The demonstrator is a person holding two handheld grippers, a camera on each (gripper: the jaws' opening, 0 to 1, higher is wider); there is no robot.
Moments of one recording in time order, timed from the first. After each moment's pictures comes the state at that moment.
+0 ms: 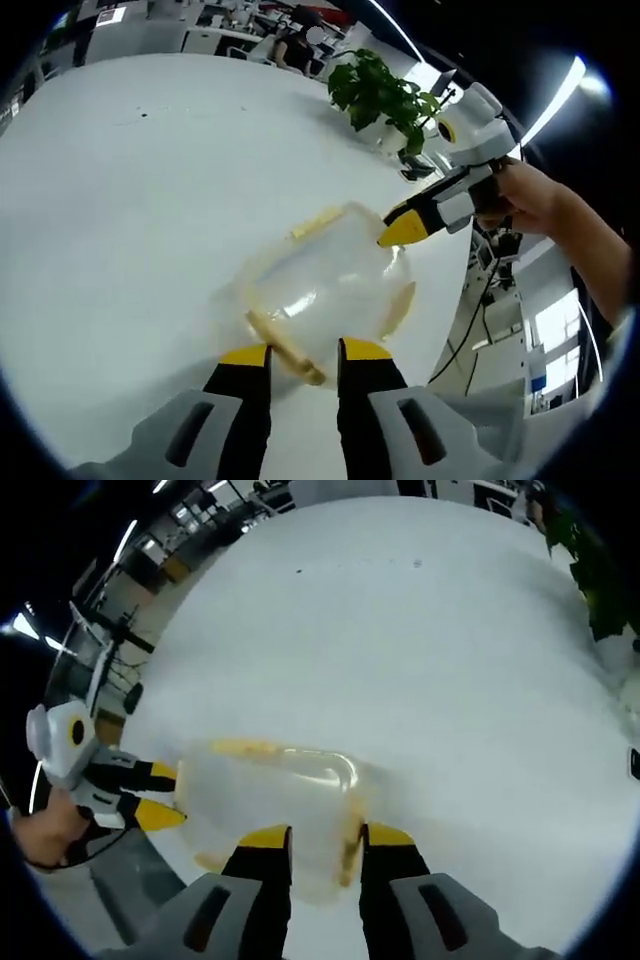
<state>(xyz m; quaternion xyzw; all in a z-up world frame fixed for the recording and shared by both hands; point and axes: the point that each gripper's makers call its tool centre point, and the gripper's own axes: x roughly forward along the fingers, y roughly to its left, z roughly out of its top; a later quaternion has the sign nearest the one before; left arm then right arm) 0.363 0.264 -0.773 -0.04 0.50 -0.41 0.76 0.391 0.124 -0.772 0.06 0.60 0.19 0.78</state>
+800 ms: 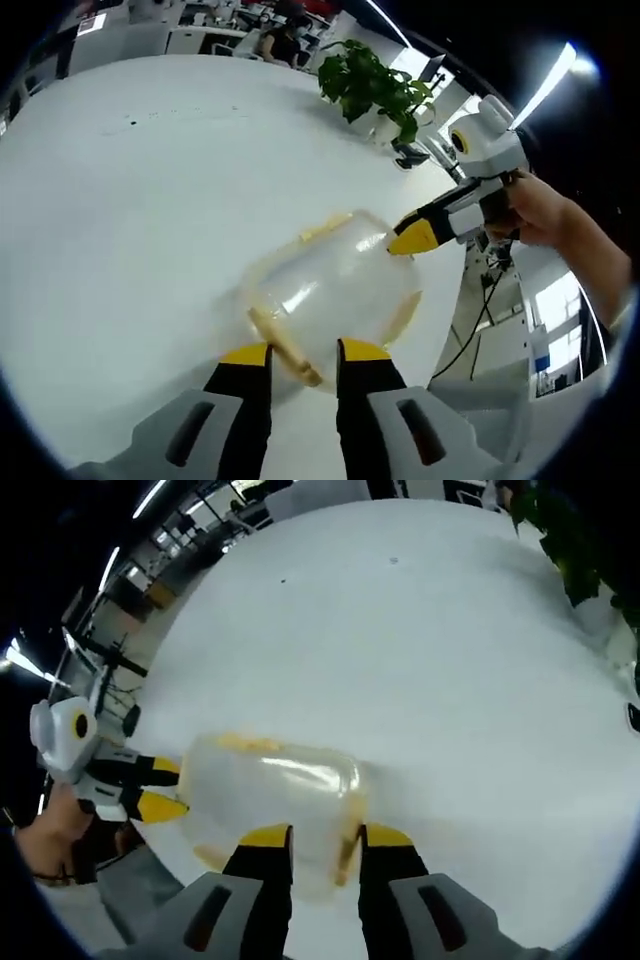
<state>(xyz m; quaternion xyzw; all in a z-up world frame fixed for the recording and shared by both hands) 0.374 0.272 -0.771 -0.01 0.50 -0.44 0.75 0.374 0.125 -0.772 0.11 0.58 0.15 0.79</state>
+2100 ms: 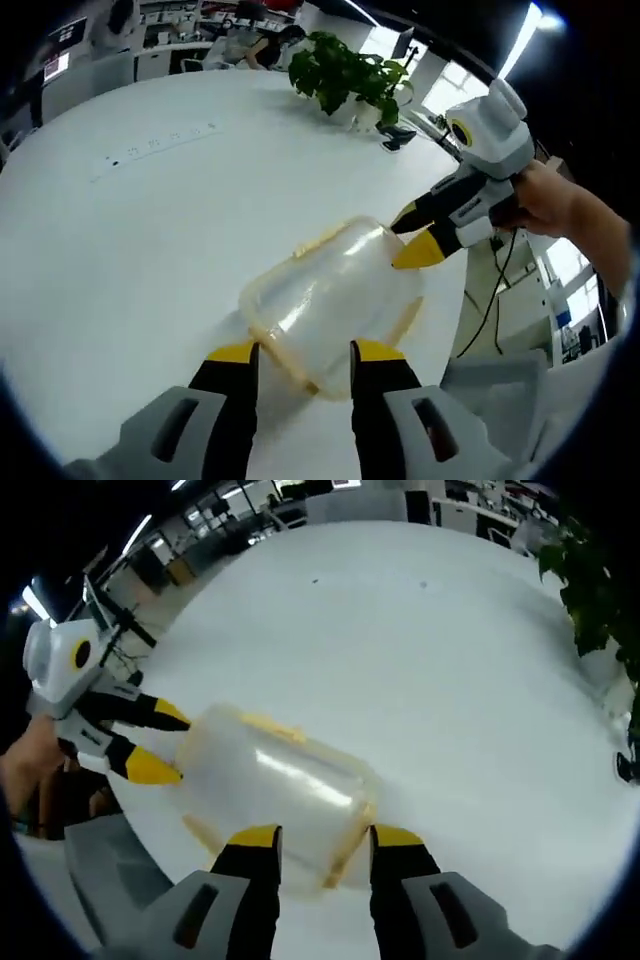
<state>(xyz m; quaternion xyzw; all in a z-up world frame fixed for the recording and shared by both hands) 0.383 0.266 -0.757 0.08 0.46 -0.47 0.75 0.365 0.132 -0.769 0.01 0.55 0.19 0.81</state>
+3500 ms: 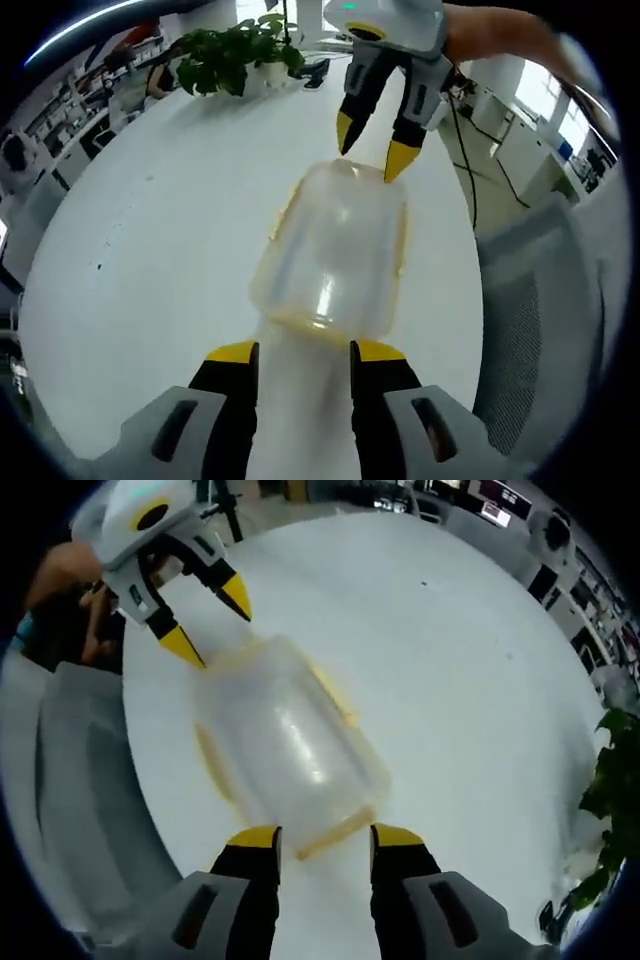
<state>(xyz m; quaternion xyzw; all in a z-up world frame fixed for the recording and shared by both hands) 0.387 0.290 -0.757 0.35 0.36 -0.56 0.66 0.354 0.131 -0.761 -0.24 0.54 0.34 0.73</state>
